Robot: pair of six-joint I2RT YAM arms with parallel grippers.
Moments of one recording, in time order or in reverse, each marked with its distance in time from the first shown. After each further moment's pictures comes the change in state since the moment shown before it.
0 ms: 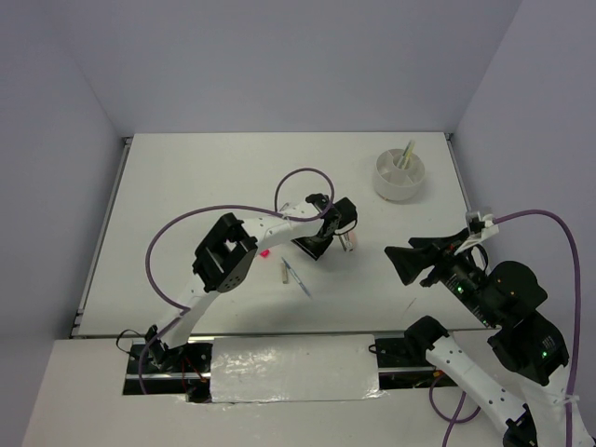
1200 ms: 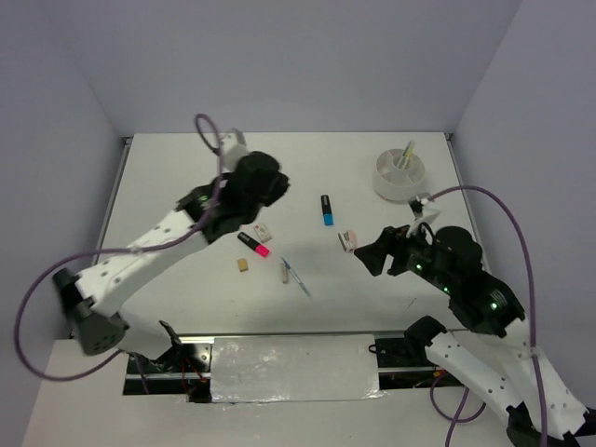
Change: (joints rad) left arm 0.054 -0.792 -0.365 0.482 -0.255 0.628; right arm 0.000 0.145 -0.113 0.050 -0.107 0.003
